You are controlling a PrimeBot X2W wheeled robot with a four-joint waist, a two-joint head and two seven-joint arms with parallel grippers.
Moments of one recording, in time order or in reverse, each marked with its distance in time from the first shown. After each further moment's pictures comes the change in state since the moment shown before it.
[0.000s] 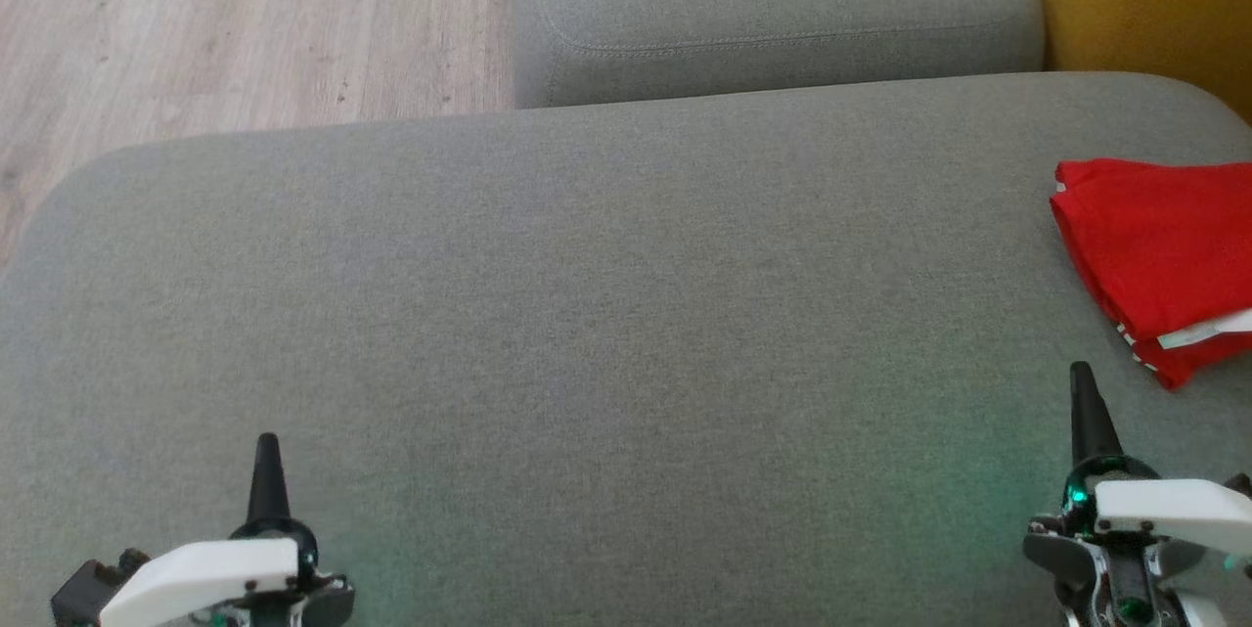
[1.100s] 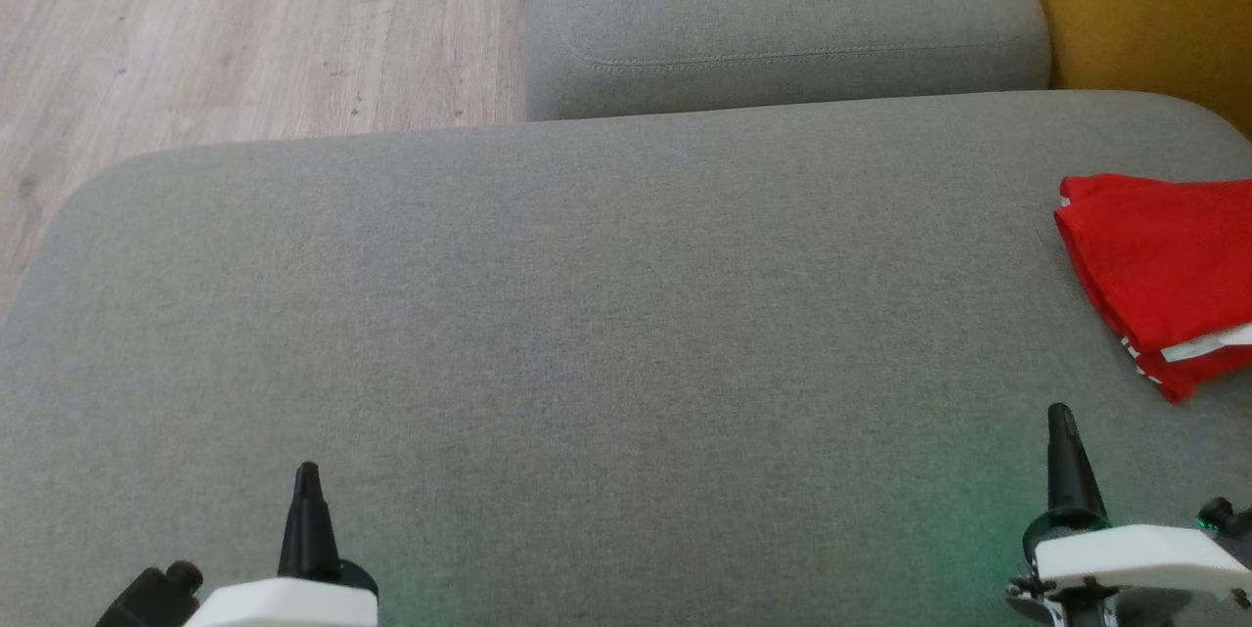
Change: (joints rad) left arm 0.088 0.001 -0.097 -0.056 0.370 0.065 -0.096; right arm 0.094 0.001 0.051 -0.031 -0.373 0.000 -0.091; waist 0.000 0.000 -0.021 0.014
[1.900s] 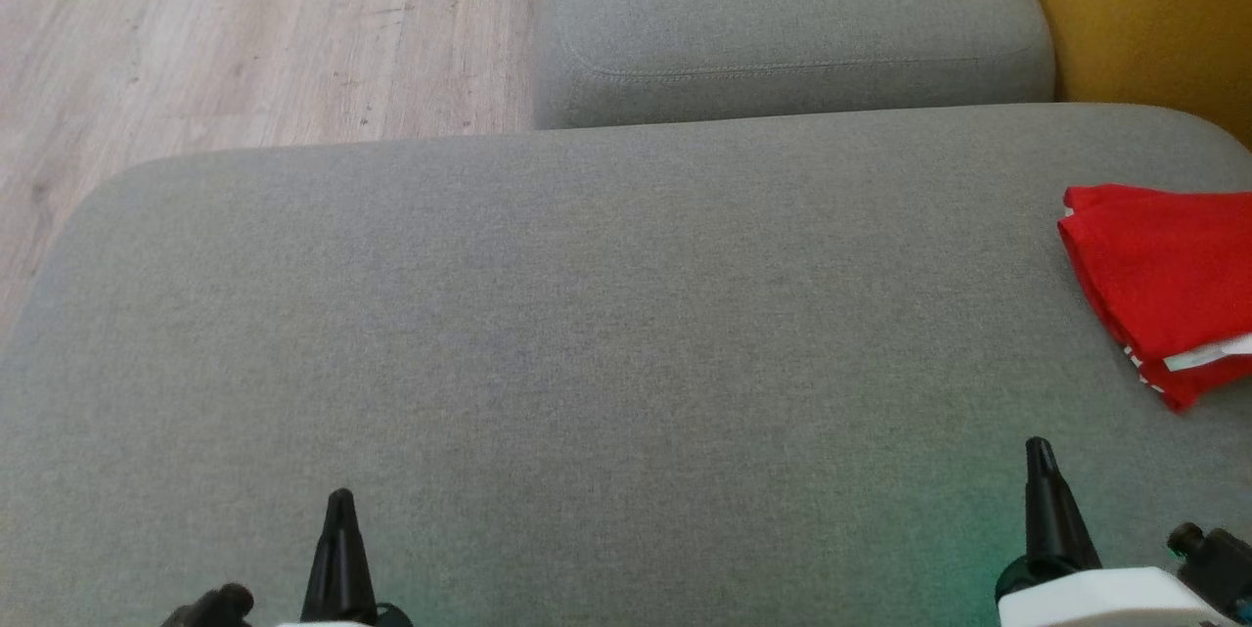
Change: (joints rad) left arm 0.076 -0.002 -0.063 -0.040 0.276 0.049 -0.061; right arm 0.069 0.003 0.032 -0.020 -0.277 0.000 -0.063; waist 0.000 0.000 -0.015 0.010
